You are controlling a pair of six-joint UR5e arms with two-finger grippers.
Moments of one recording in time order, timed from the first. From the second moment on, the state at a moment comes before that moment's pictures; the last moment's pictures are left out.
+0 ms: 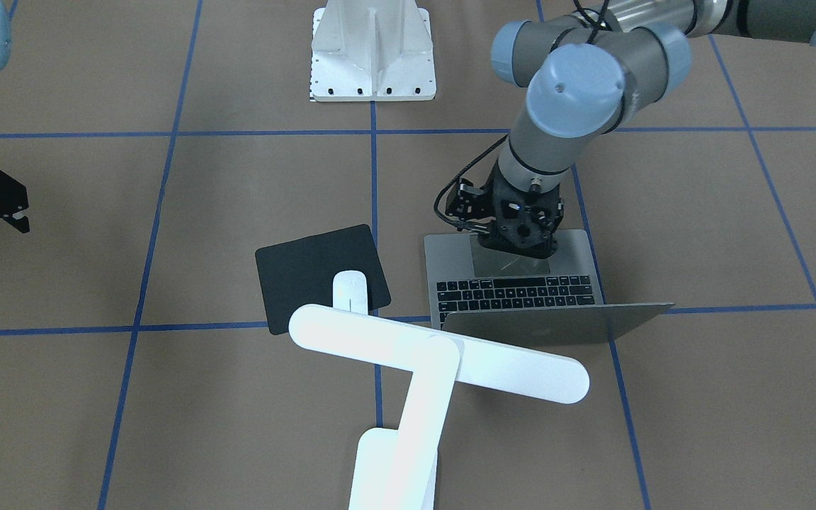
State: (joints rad) left arm -0.83 -2.24 -1.69 -1.44 -2.17 -0.71; right arm 1.20 -1.16 1.87 -1.97 2.25 0.14
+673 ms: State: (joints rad) left arm -1.23 -1.99 -1.60 -1.43 -2.33 -0.10; right arm 1.23 -1.18 1.87 -1.97 2.23 0.14
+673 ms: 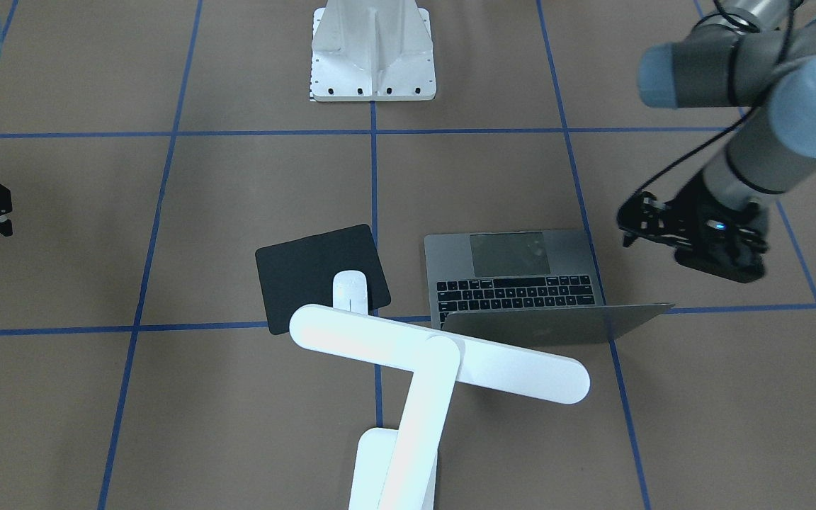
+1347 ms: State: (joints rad) left arm -1.50 -1.95 -1.33 -1.49 -2.35 0.21; right arm 1.44 -1.40 1.87 -1.95 2.27 0.11
